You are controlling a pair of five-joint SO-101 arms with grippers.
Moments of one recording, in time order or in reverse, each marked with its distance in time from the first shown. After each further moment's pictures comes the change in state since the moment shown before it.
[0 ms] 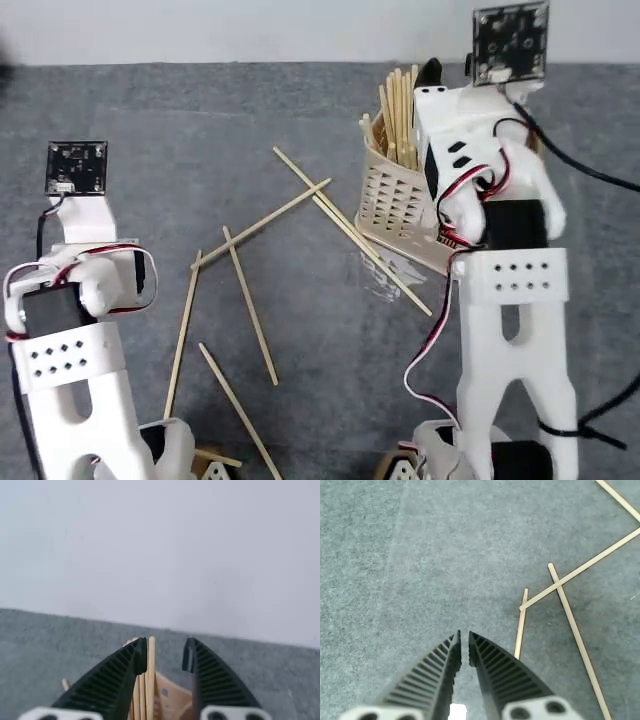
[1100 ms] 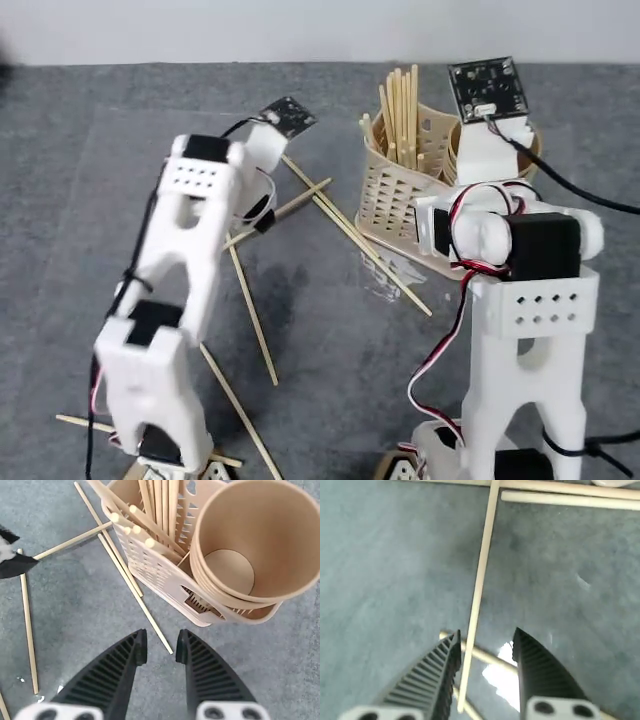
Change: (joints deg) left arm 25.3 71.7 -54.6 5.9 -22.1; right arm -1.0 -2.0 -11.0 51.6 0.0
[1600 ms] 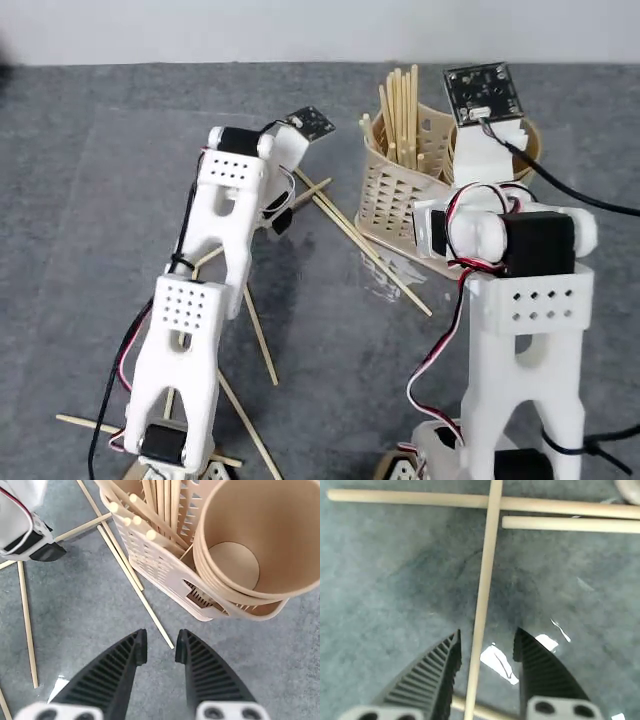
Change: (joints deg) left arm 1.4 37.1 -46.8 15.4 -0.2; right arm -0.2 0.0 1.8 0.0 0.0
